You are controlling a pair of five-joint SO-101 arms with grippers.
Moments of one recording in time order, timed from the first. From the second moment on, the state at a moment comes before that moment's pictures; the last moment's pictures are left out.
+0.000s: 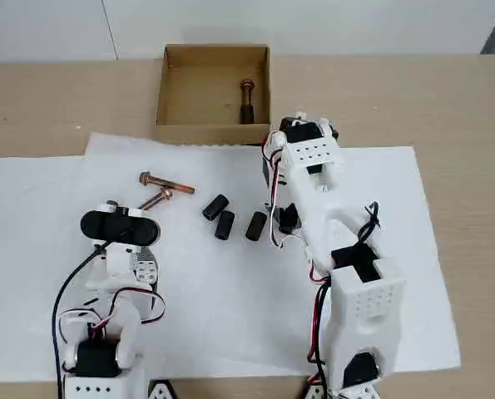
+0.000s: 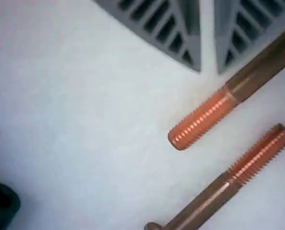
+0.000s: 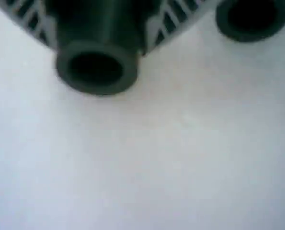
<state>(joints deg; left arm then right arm) -2.8 -103.4 93.9 60.0 -3.1 -17.4 27.2 -14.3 89.1 -31.9</state>
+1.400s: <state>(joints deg) -8.6 -57.9 42.9 73.5 -3.1 -16.5 -47.1 29.0 95.7 -27.6</state>
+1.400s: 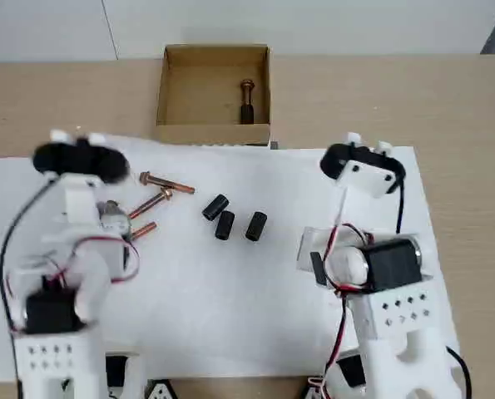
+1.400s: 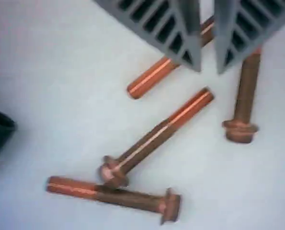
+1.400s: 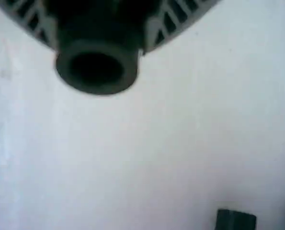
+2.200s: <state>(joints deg) -14.1 3.2 1.6 97.3 -12.8 -12.1 -50.0 31.6 95.6 -27.6</state>
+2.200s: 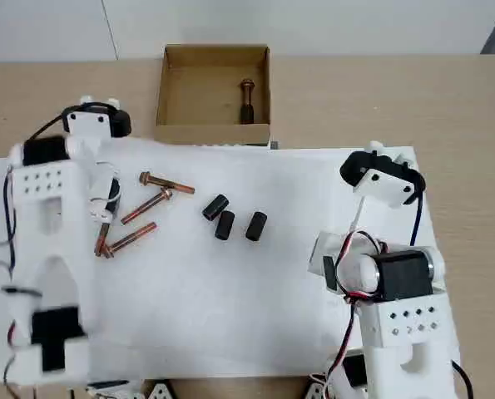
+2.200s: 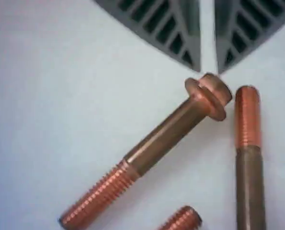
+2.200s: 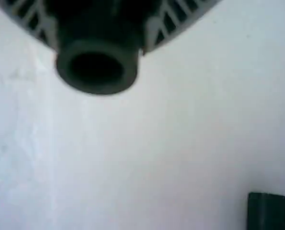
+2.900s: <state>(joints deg) -18.5 25.8 -15.4 98.7 -19.5 -10.3 -50.0 31.6 95.6 -27.6</state>
